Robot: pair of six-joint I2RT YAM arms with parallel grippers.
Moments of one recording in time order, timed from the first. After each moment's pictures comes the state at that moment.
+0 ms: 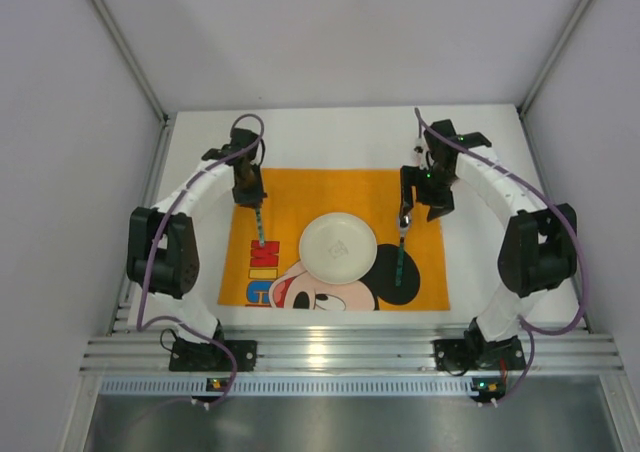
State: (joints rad) left arm -0.21 1.74 1.33 -0.75 -0.10 -0.39; right arm 0.27 1.71 1.42 -1.06 -0.21 0.27
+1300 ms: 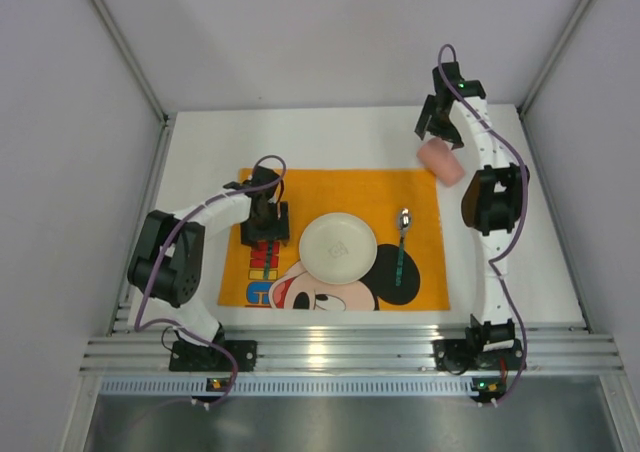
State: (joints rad) left arm -0.37 1.71 1.04 -0.63 -0.04 -0.44; right arm 0.13 2.38 2.41 -1.13 0.23 0.47
